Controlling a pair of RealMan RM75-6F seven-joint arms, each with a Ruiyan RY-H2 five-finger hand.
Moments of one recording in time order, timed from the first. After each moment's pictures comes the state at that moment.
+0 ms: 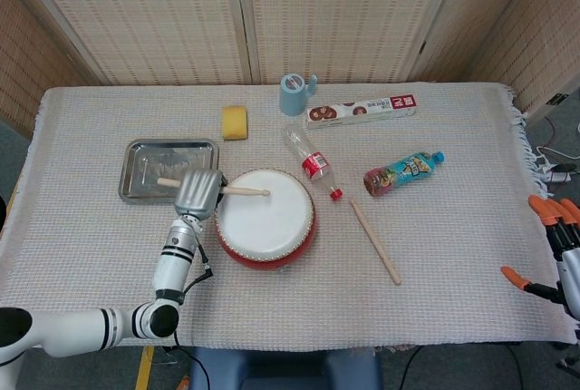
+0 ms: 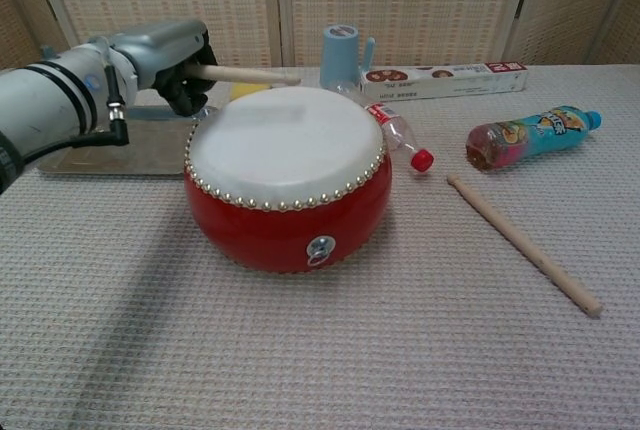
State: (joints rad) left arm -0.91 -1.62 -0.33 -1.54 0.74 1.20 0.64; right arm 0.05 -1.02 0.07 -1.57 -1.64 1.66 0.31
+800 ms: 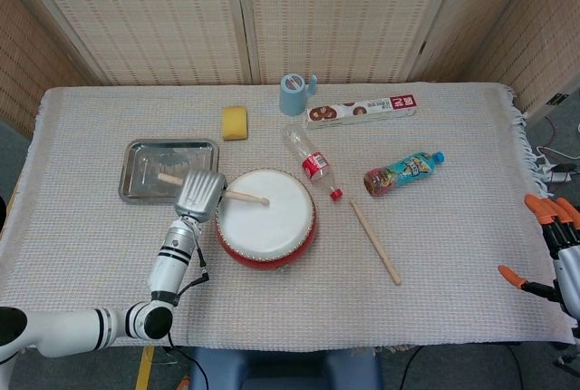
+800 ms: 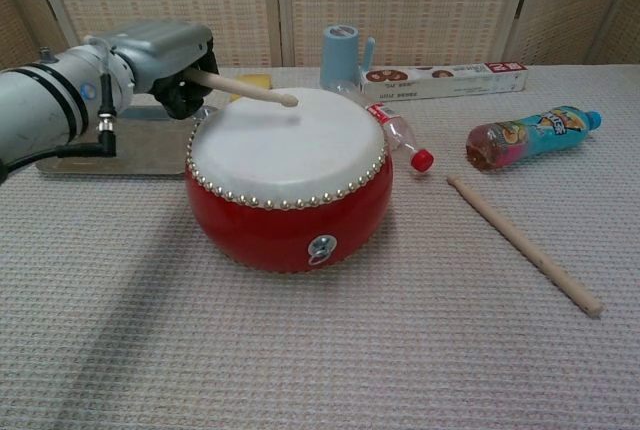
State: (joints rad) left arm -0.91 -1.60 -0.28 -1.53 0.80 1.18 0.72; right arm 0.05 -1.02 0.07 -1.56 -1.63 1.65 0.32
